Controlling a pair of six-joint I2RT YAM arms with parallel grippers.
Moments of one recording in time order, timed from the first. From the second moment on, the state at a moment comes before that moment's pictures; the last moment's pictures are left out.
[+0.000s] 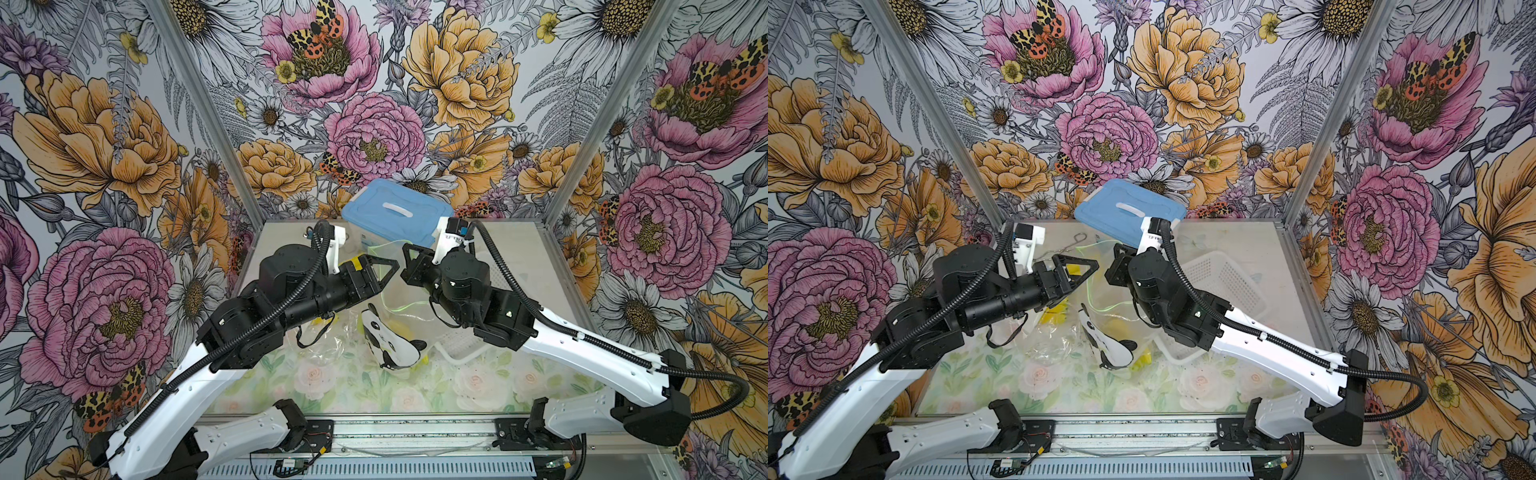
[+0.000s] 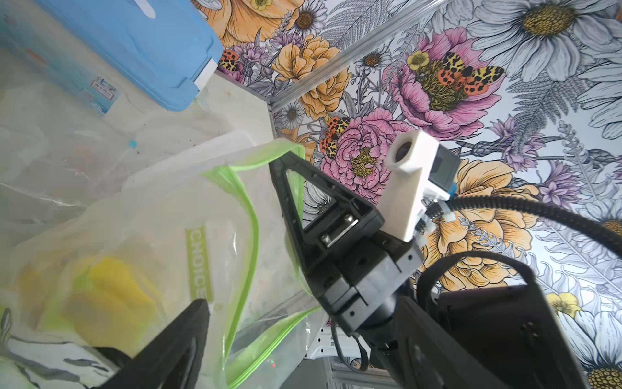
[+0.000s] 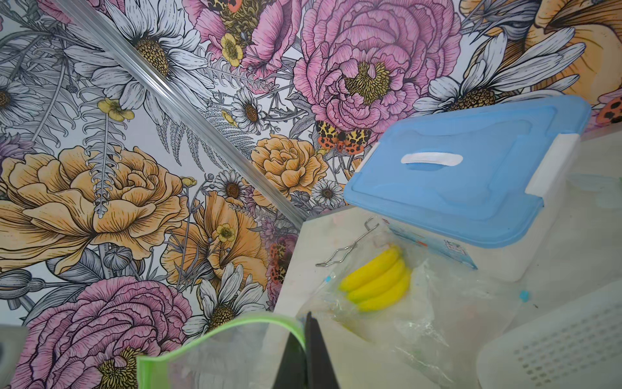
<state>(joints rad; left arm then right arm) -0.87 1.02 1.49 -0.86 0.03 -1.05 1.06 1.35 1.41 -0.25 0.52 0.81</state>
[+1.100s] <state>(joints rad) -0.69 1.06 1.44 -1.07 0.06 -0.97 0.83 1.21 1.28 -0.33 0.14 0.81</state>
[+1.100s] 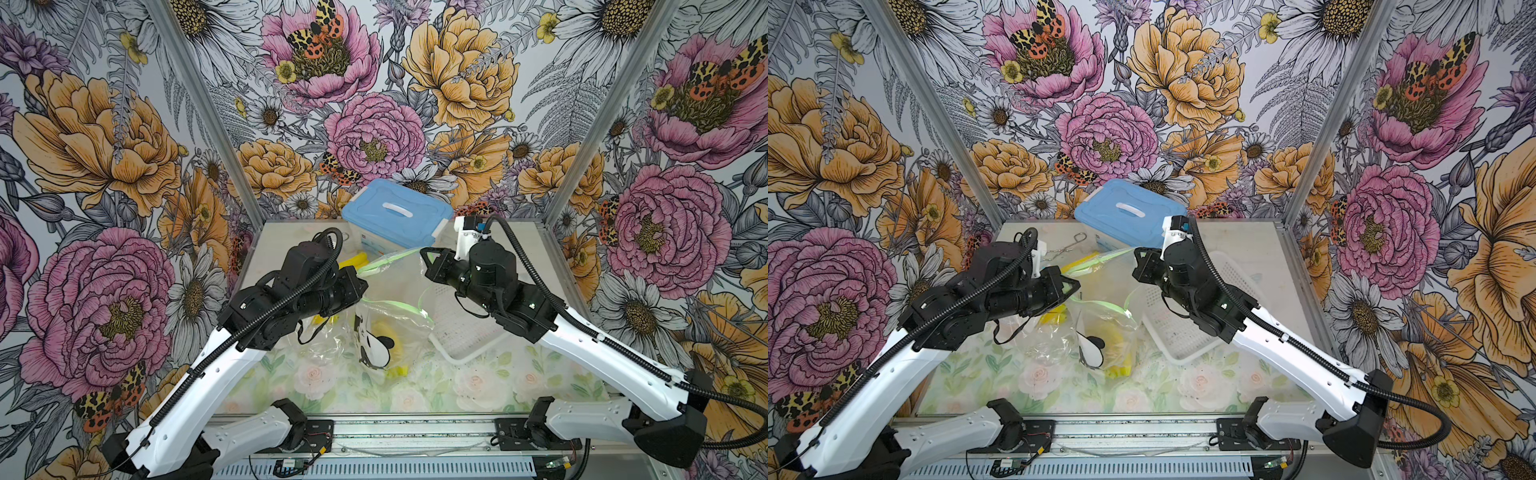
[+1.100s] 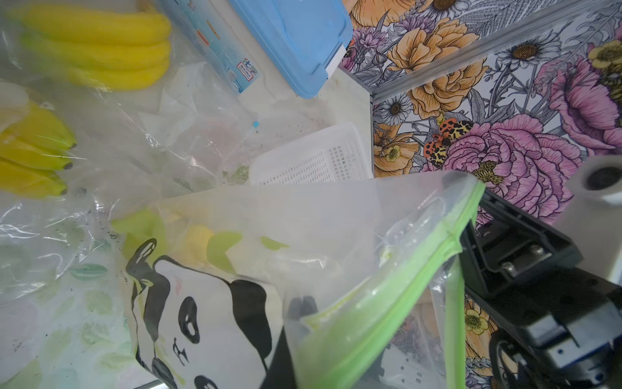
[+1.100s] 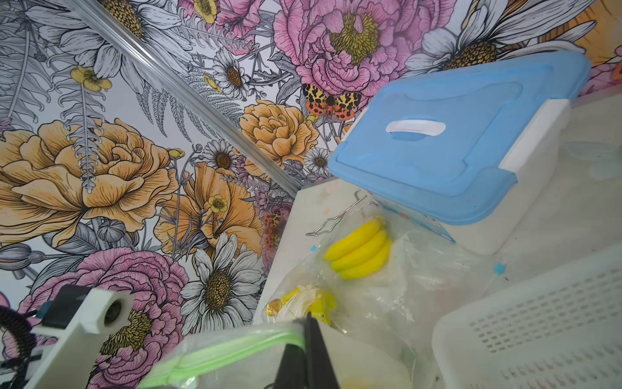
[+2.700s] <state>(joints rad) -0.70 0.76 0.77 -1.06 0.02 -1.07 0.97 1.58 1.24 -0.57 -0.29 0.71</state>
